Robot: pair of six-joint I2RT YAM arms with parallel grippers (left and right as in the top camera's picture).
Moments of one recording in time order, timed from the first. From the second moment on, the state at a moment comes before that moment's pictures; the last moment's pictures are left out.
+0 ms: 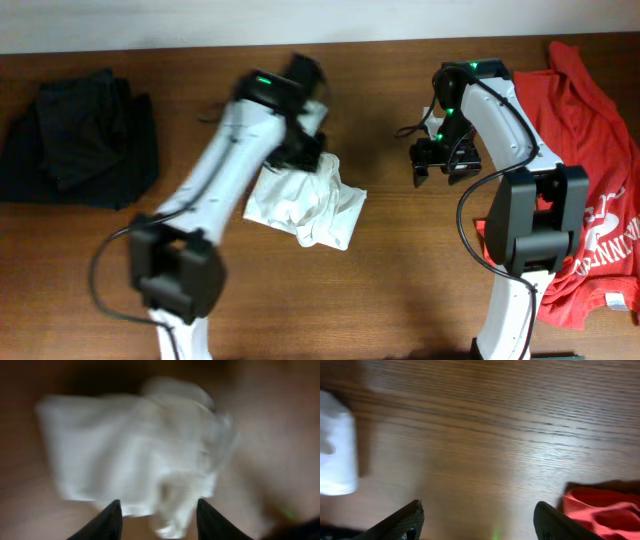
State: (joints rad) left arm -0.41 2.03 1.97 -1.36 0.16 -0.17; right arm 0.07 2.17 1.85 -1.50 -0.16 -0.04
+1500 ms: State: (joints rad) left arm -0.19 2.21 1.64 -1.09 0.28 -0.16; right arm 0.36 2.17 1.72 -1.27 0.04 0.18
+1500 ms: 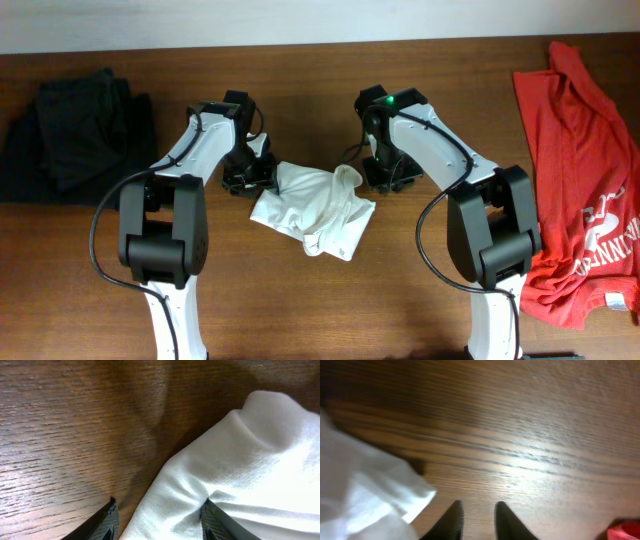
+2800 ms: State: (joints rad) left arm -0.19 2.21 1.63 -1.08 0.28 -0.17; right arm 0.44 2.14 1.78 -1.16 -0.25 0.41
